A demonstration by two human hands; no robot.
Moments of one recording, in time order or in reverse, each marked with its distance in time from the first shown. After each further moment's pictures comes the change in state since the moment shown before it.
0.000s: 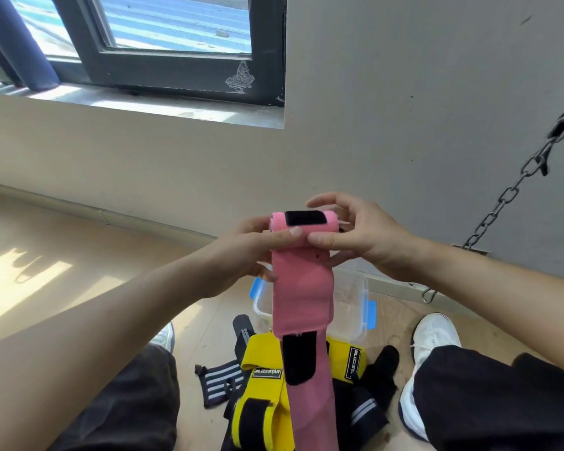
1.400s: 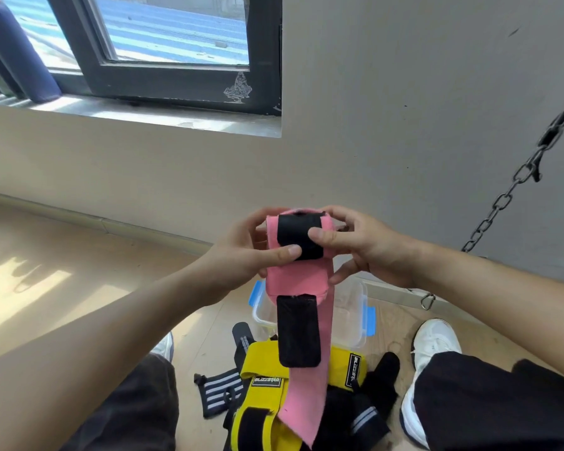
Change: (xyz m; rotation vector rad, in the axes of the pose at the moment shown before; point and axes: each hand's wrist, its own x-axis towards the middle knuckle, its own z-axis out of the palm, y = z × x) left_hand 0.000 -0.002 0.000 0.024 0.077 0.193; right_hand -0.001 -0.003 -0.005 0.097 -0.104 0.109
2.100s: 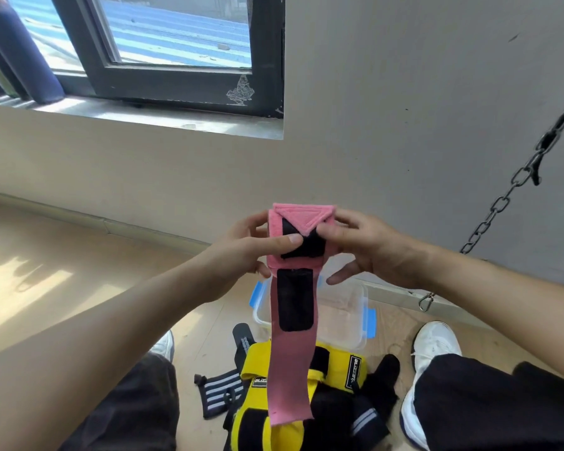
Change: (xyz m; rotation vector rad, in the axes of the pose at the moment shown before) left_hand 0.003 0.003 -0.003 -0.055 -0.023 -0.073; right_hand -0.007 -0.005 -0.003 -0.095 -0.044 -0.033
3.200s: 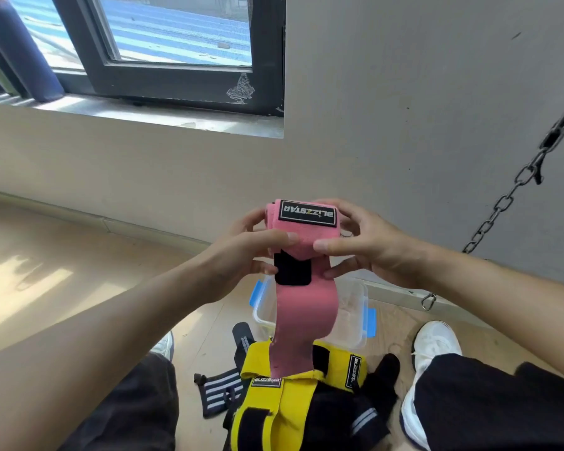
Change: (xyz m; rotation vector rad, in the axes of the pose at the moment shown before) left_hand 0.002 -0.003 0.000 -0.078 0.048 -0.045; right_hand 0.003 0.004 0.000 0.061 0.048 -0.040
